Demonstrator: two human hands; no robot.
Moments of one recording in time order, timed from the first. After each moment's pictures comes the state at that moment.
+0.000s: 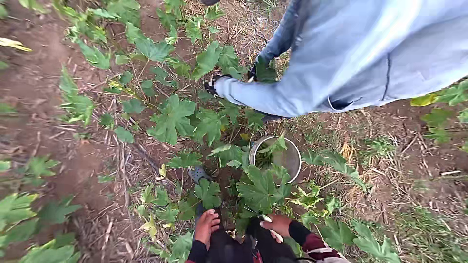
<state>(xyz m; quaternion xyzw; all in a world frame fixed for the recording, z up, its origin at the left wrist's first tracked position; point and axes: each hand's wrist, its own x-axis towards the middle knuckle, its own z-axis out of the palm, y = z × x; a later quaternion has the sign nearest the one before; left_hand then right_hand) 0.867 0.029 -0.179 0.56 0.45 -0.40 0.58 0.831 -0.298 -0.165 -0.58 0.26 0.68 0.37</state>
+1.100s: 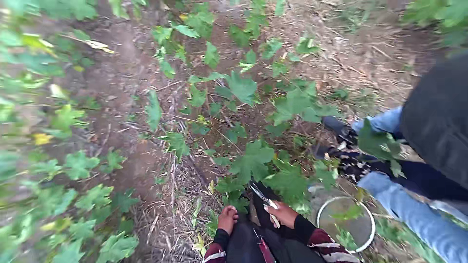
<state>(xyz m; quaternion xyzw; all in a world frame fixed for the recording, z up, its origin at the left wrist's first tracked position) 1.146 0.202 -0.184 0.59 0.45 -0.41 0.54 1.209 -0.070 -0.148 -0.60 0.23 0.62 0.46</state>
